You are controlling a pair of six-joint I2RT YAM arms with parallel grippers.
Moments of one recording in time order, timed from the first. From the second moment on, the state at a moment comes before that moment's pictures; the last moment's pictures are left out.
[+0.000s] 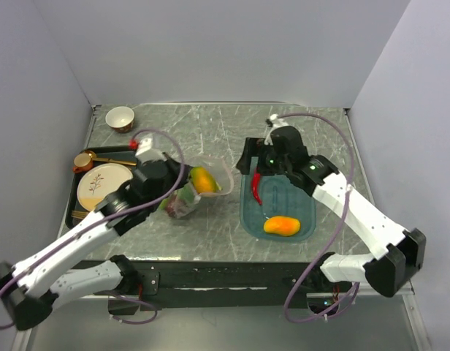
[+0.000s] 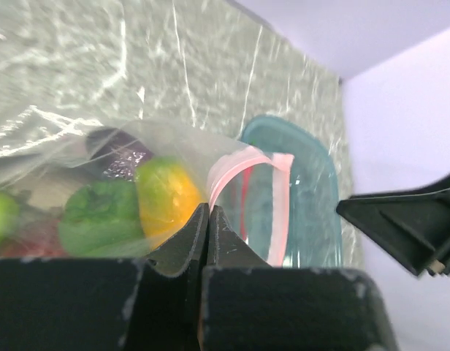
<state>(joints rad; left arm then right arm) -0.80 0.93 0.92 -0.33 -0.48 -0.88 0.59 1.25 1.20 -0.57 0.01 0.52</state>
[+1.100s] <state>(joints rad) -0.76 1.11 0.99 -0.35 -0.34 -0.88 0.44 1.06 0.78 -0.75 0.11 0.87</state>
